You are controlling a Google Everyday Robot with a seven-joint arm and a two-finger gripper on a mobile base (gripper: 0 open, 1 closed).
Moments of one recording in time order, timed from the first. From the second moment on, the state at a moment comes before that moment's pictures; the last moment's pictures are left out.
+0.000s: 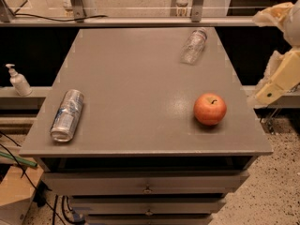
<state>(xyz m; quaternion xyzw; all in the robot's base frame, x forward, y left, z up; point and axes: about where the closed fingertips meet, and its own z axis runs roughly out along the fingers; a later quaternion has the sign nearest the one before) 0.456 -0.194 1.006 -0.59 0.74 0.06 0.32</state>
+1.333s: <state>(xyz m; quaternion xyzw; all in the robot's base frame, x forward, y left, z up) 0.535 -0.154 0.972 -0.49 0.75 0.12 0.44</state>
